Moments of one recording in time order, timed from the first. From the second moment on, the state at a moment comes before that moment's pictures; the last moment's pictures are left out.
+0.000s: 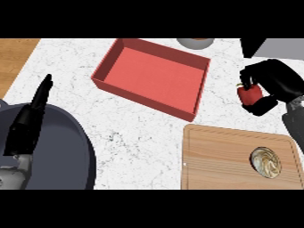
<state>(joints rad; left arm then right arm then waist) -0.12 0.39 -0.12 -1.57 -0.04 0.22 0.07 -0.57 -0.54 0.20 -1.14 0.86 0.10 -0.22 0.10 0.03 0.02</state>
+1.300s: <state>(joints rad) -0.07 0.40 -0.10 -1.57 -0.05 0.23 0.08 -1.25 -0.25 -0.01 -0.56 0.55 0.29 -0.54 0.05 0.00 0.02</state>
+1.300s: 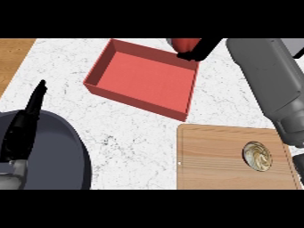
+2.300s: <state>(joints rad) -0.13 0.39 -0.11 -1.56 -0.04 0.19 0.09 -1.36 -0.01 0.07 -0.23 0.63 0.08 -0.36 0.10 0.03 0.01</state>
